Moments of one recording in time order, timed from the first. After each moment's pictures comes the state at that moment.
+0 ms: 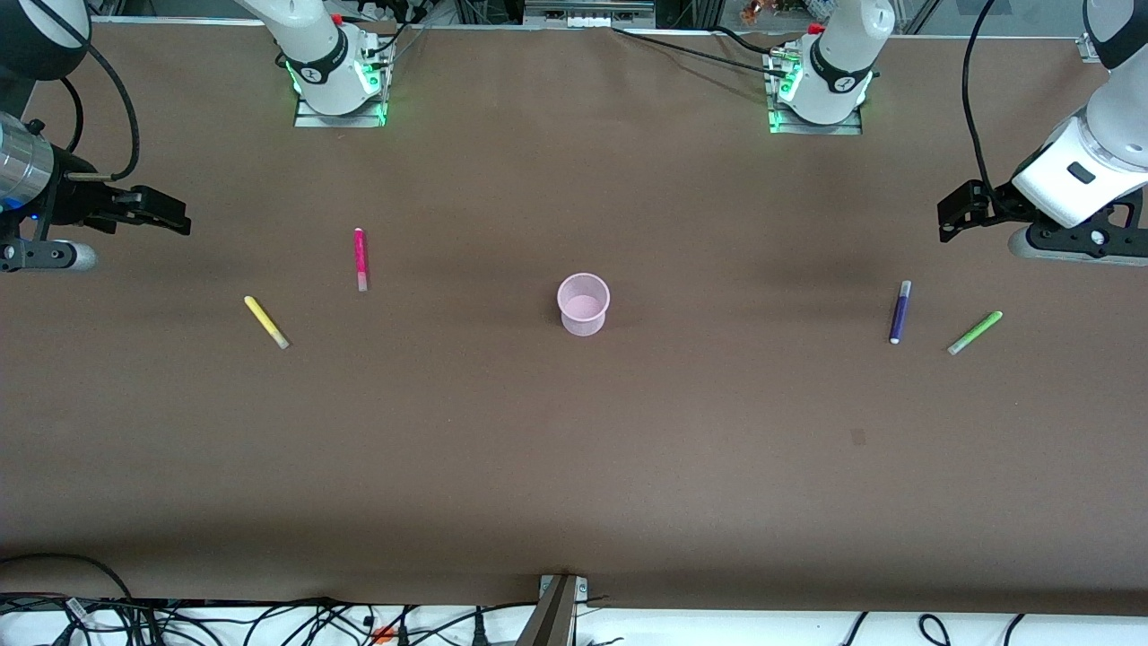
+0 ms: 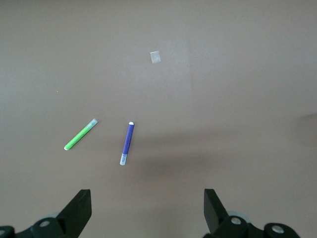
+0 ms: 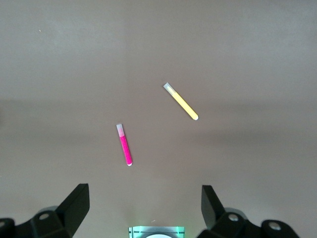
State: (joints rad) left arm -0.04 -0.01 -0.02 -1.70 0.06 1.65 0.02; right arm 0.18 0.09 -0.17 -1.57 0.01 1.51 0.01
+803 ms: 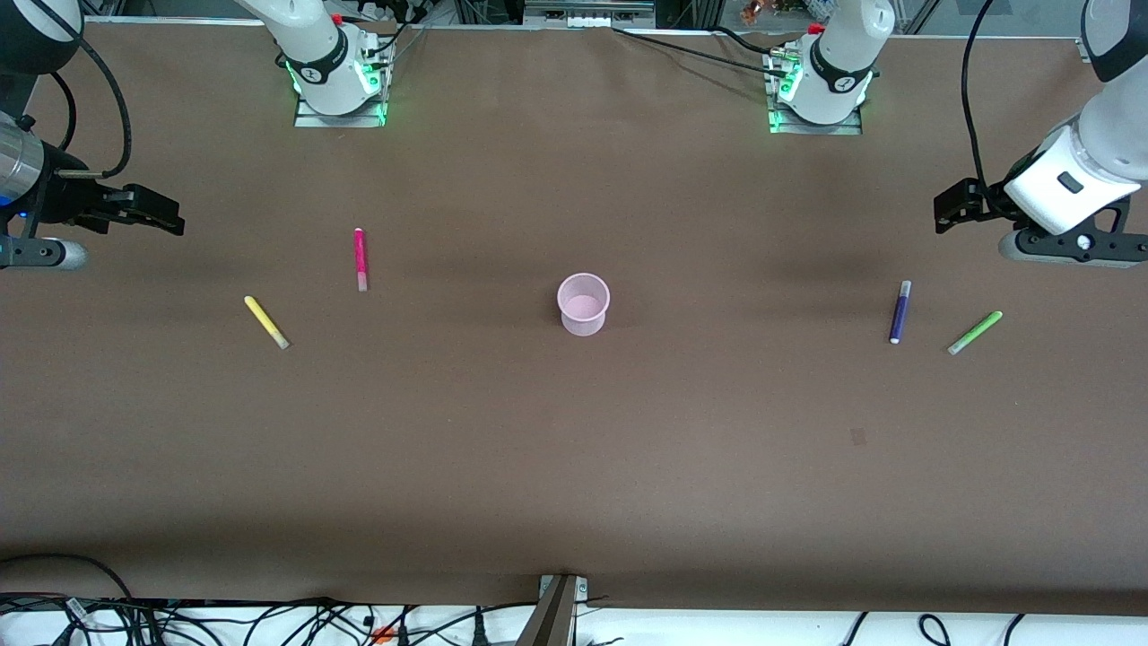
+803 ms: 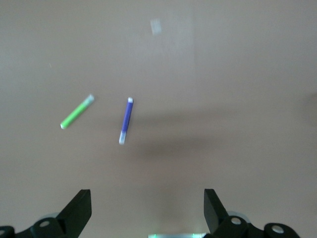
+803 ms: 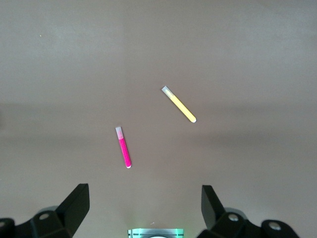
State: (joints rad) left arm -0.04 0.02 -0.02 -1.70 0.06 1.53 0.02; right arm 0.17 0.09 -0.17 -1.56 0.00 1.51 0.01
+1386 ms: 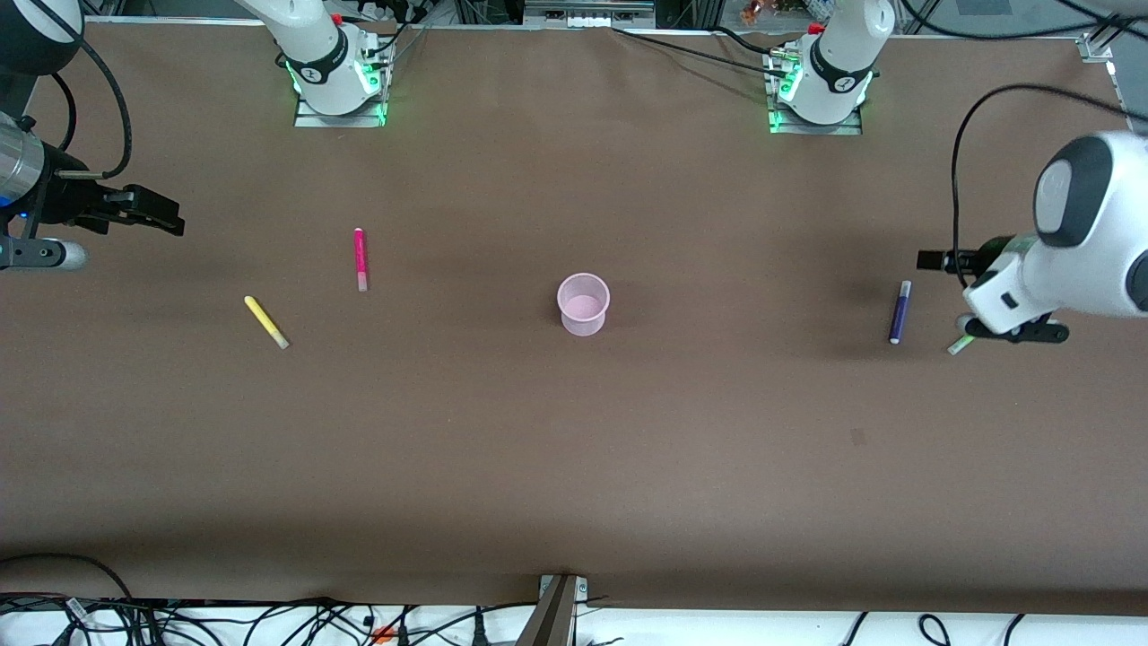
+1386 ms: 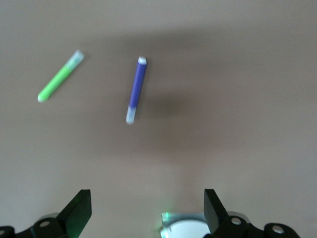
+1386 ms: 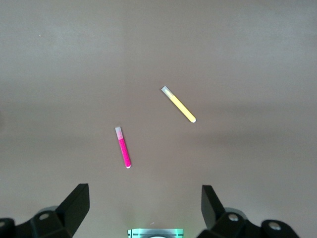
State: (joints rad) left arm 0.06 0.33 0.00 -1.71 0.09 1.58 0.11; right arm 0.17 0.09 -0.17 -1.56 0.00 1.51 0.01
